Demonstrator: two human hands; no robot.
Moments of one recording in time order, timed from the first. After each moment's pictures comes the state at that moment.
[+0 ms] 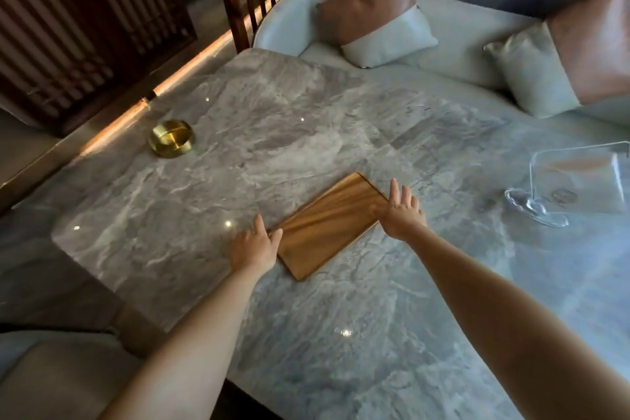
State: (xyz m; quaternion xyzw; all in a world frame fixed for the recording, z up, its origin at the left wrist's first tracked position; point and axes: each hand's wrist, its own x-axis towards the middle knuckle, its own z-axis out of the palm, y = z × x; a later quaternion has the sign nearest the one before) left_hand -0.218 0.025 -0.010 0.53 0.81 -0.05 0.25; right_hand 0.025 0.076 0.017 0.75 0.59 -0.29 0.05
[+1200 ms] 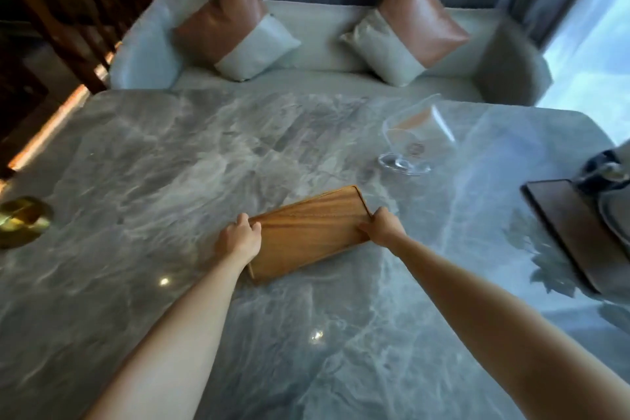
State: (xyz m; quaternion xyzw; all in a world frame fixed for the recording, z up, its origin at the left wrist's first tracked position) left_hand -0.075 0.064 0.022 0.63 0.73 -0.02 0.28; right_hand 0.159 -0.001 0.019 0.85 0.36 -0.37 -0.10
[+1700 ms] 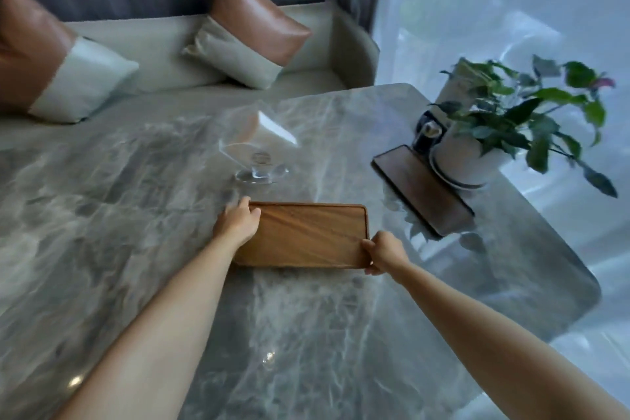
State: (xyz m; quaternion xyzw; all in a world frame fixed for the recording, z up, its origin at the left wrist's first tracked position) left_hand 0.178 0.047 0.023 0.78 0.54 -0.08 0.31; right_hand 0.326 -0.160 0.022 0.88 0.13 -0.36 -0.26
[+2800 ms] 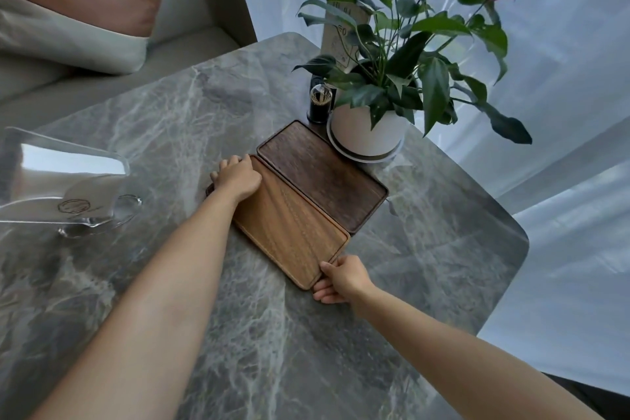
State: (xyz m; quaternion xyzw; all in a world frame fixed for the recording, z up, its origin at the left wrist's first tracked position) left_hand 0.452 -0.009 -0.015 0.89 0.36 -0.19 0.19; right_hand 0.410 -0.235 -0.025 0.74 -0.14 -0.49 -0.44
